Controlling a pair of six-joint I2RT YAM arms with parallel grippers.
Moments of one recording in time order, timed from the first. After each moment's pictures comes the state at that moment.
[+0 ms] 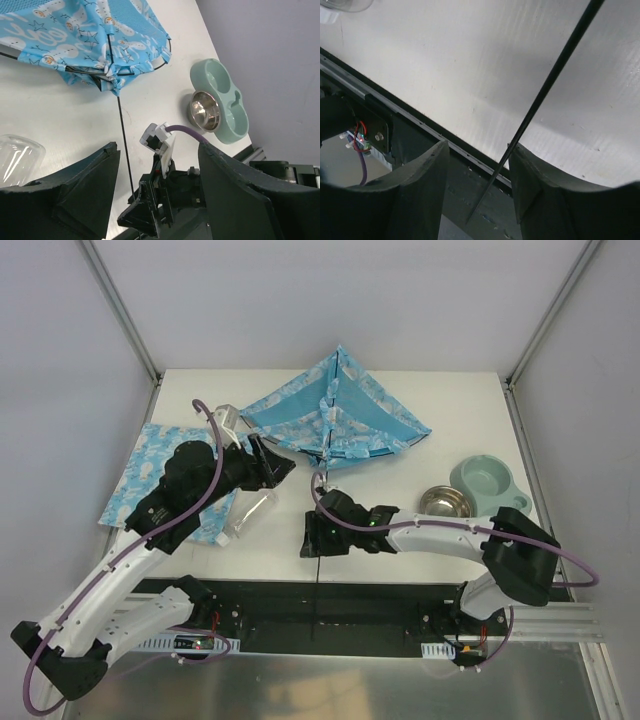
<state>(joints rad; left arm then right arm) -0.61 0.81 0.95 -0.39 0.09 -0.66 1.11 1.52 0.89 -0.28 -0.04 0.90</state>
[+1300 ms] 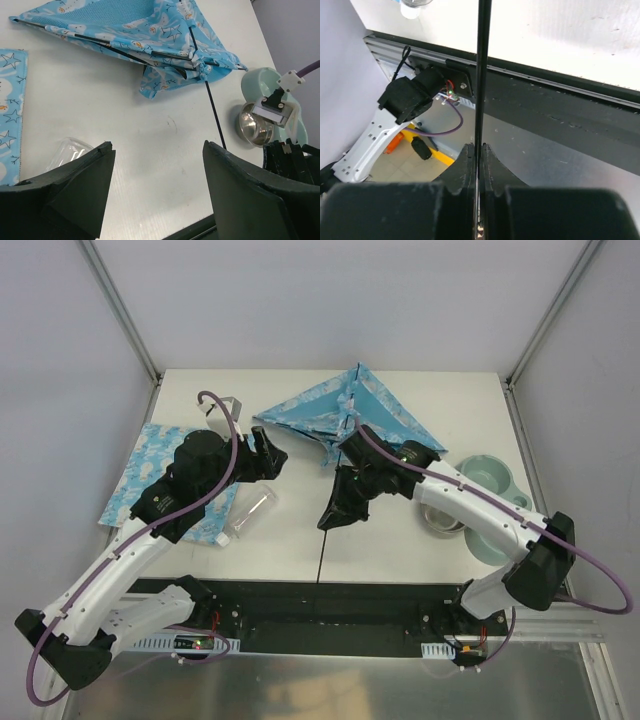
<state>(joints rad) -0.61 0.90 1.03 -0.49 -0.09 -0.53 0.91 1.47 1.38 -0.98 -0.33 1.11</state>
